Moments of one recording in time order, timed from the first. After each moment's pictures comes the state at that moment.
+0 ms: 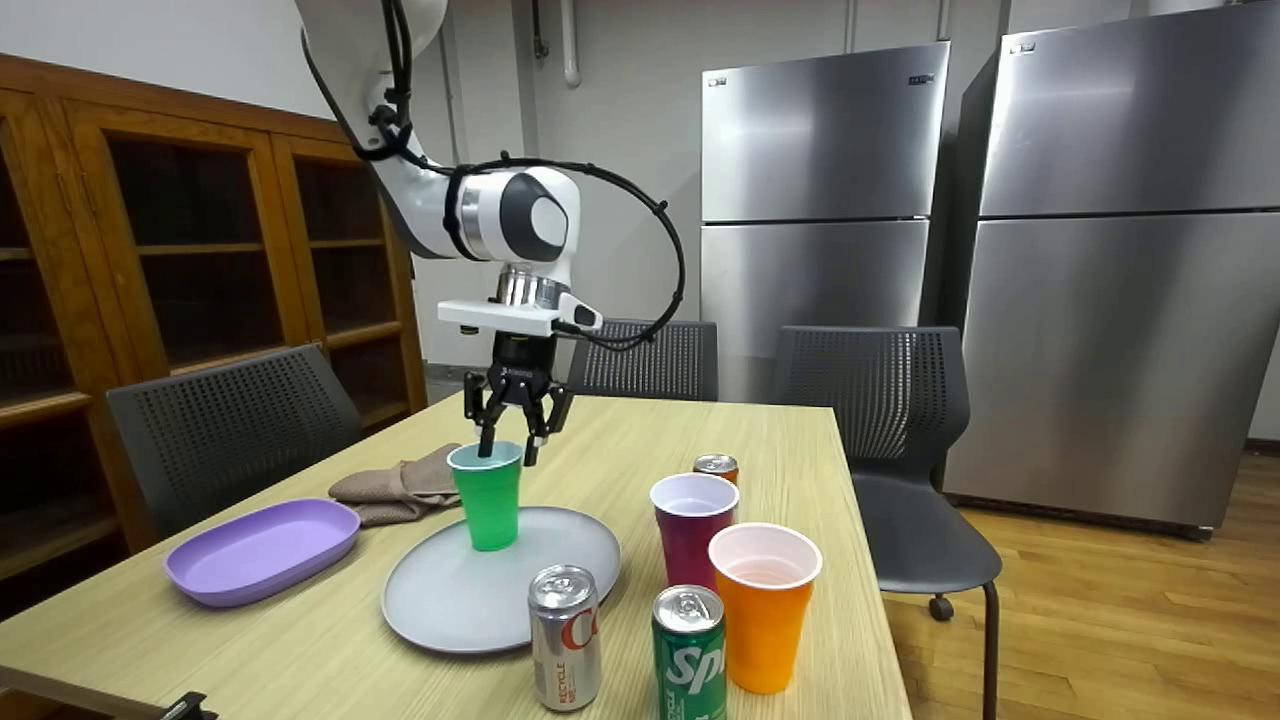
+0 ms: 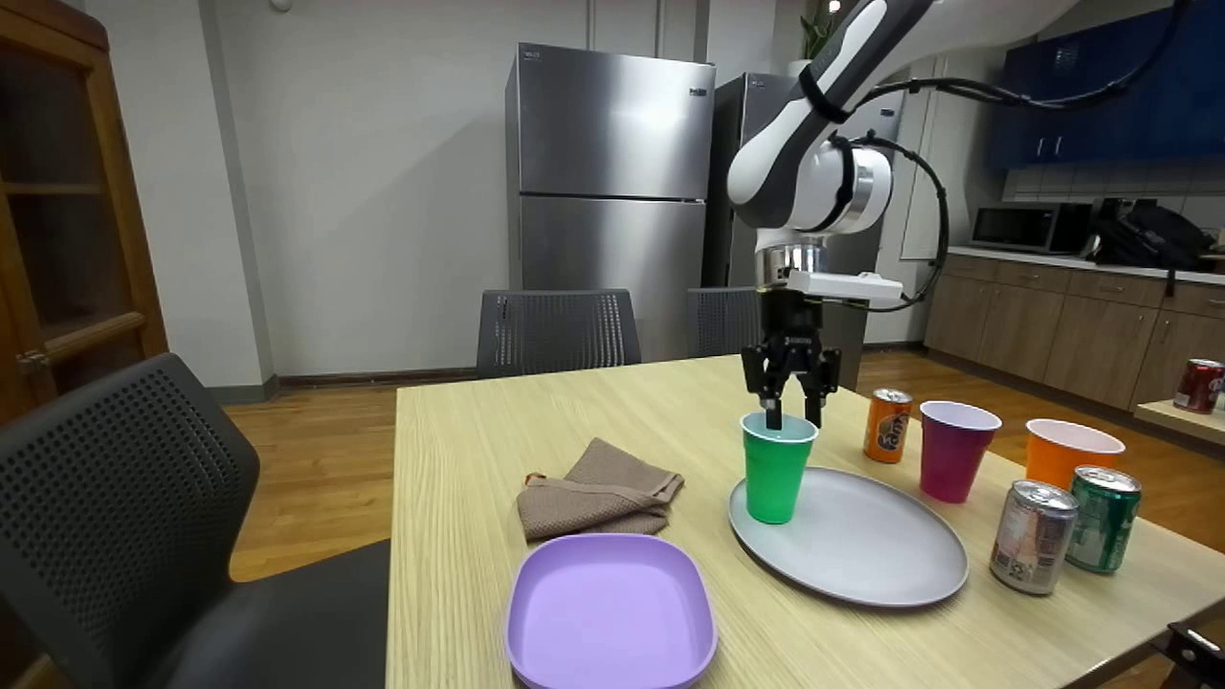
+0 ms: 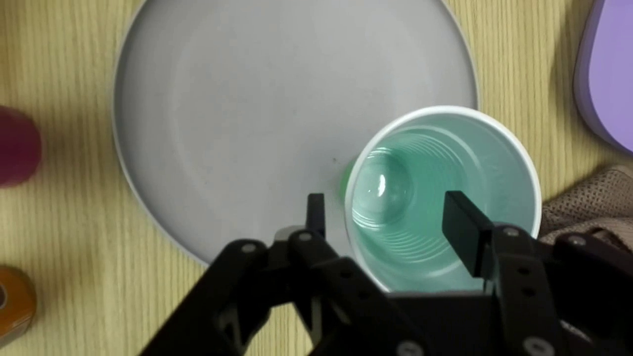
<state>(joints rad) -0.06 0.51 0.00 -1.89 0.08 2.07 -0.13</state>
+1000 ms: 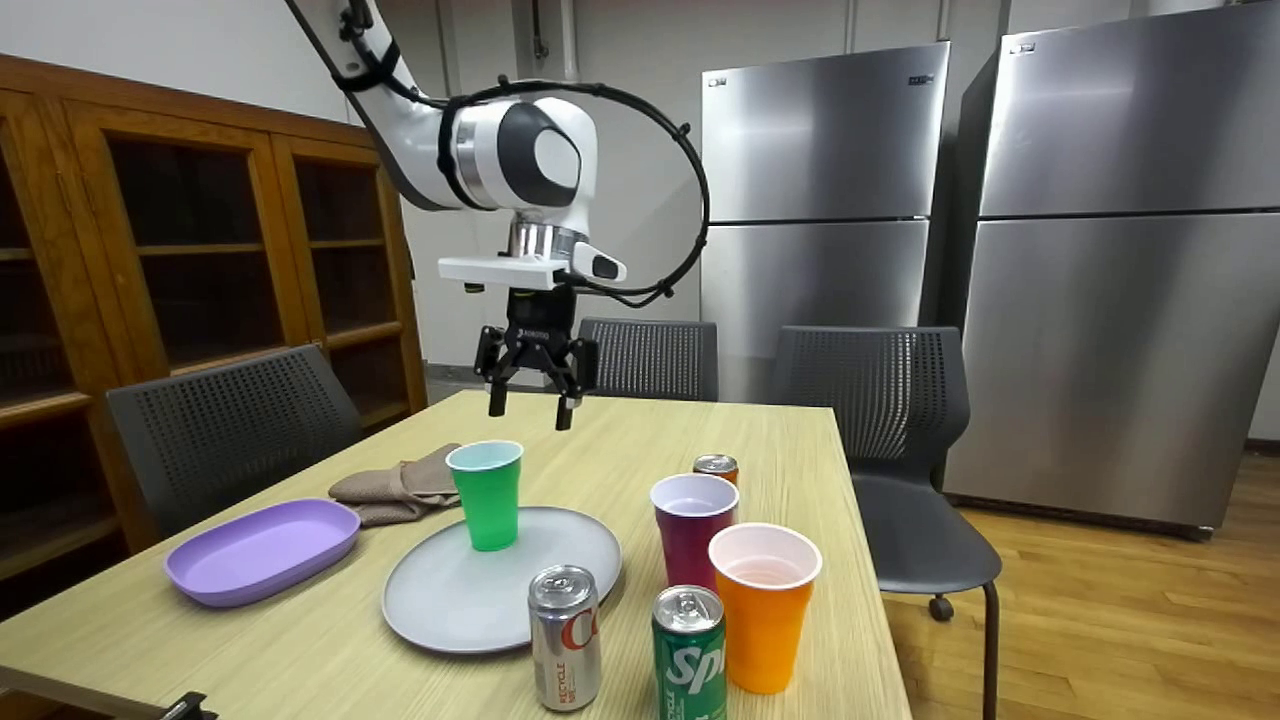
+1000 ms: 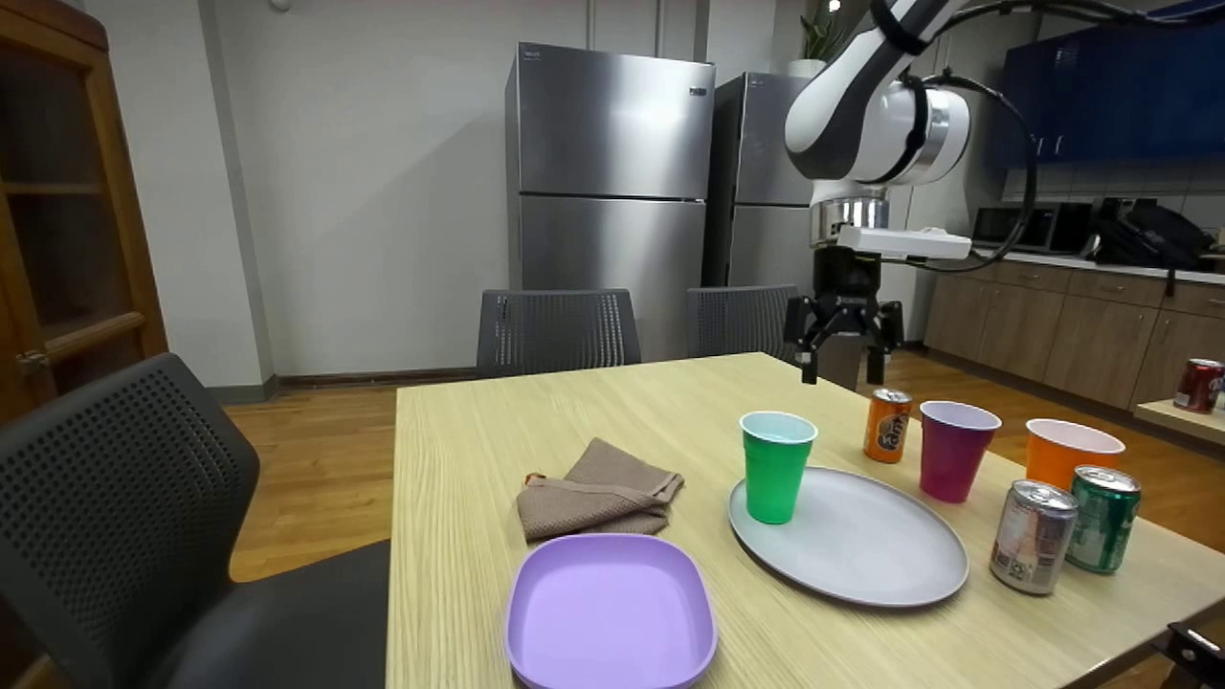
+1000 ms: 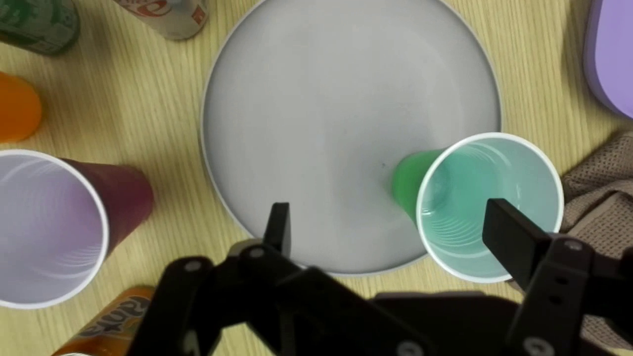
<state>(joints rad) -0.07 0.30 -0.07 -2.06 0.08 2.12 -0.05</state>
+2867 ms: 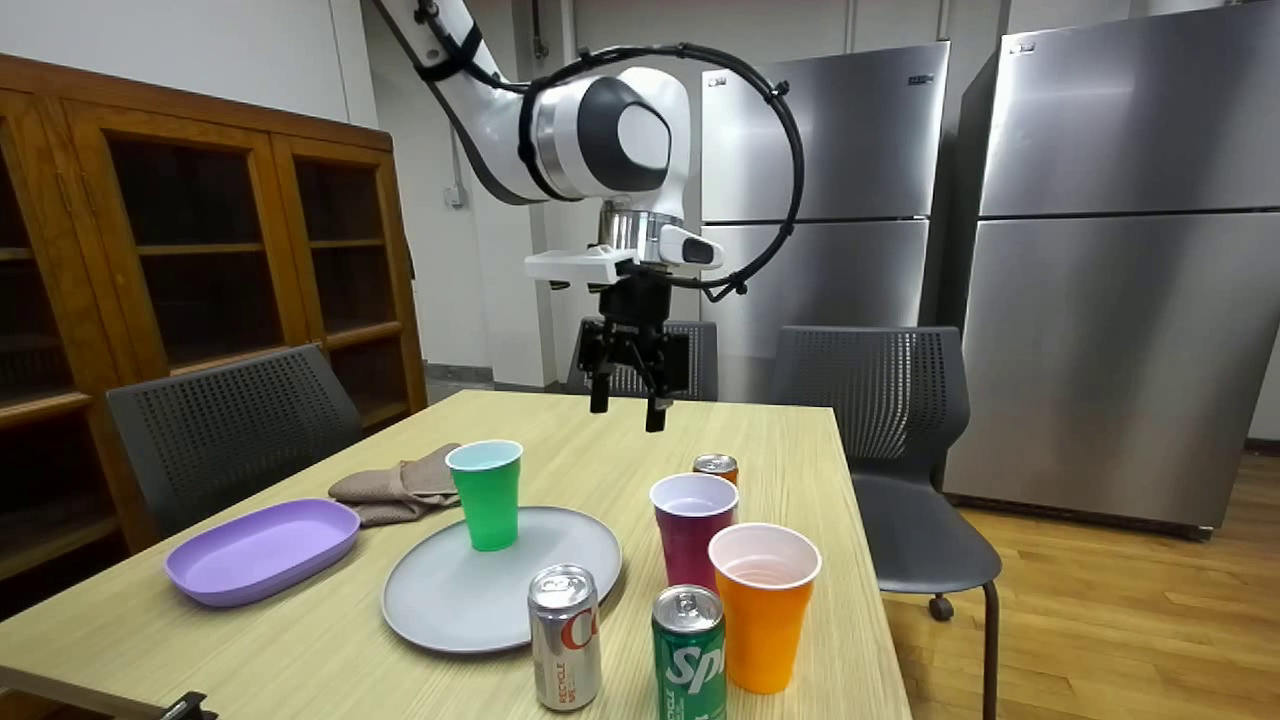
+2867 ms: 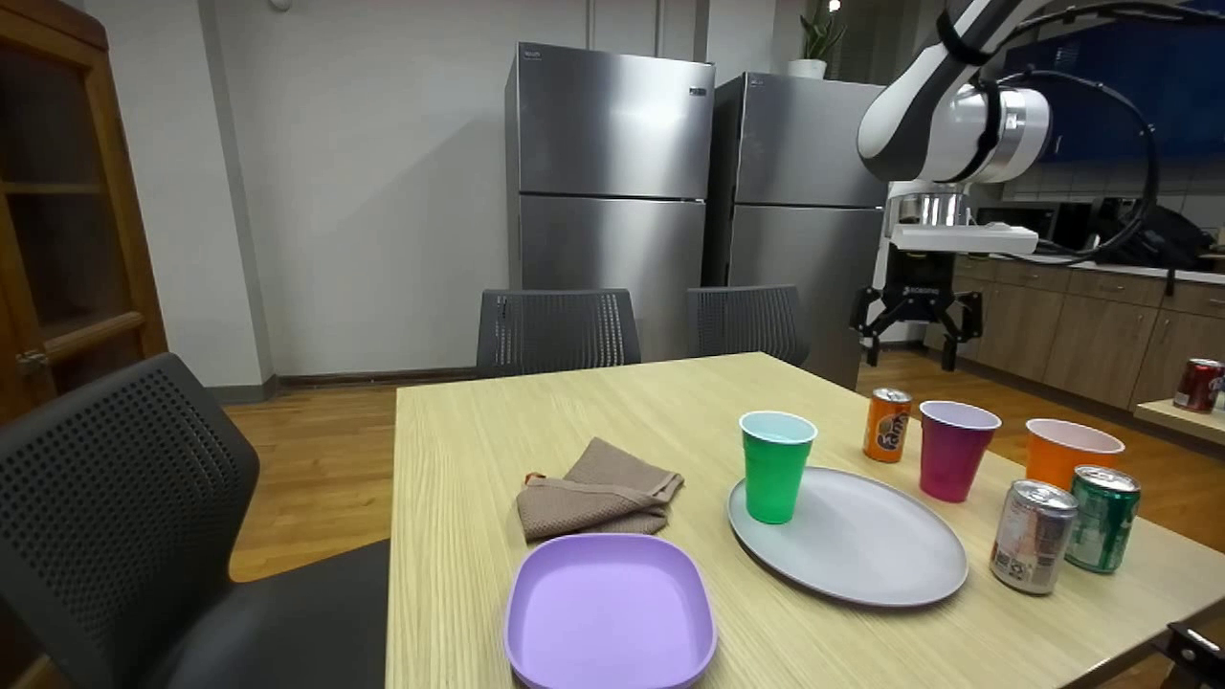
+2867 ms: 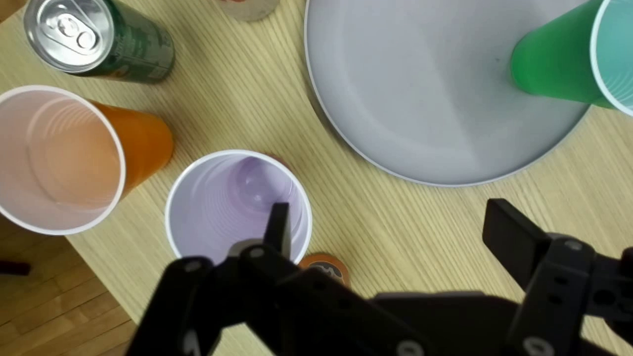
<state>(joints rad) -0.14 0.30 -0.19 -2.06 0.08 2.19 0.14</state>
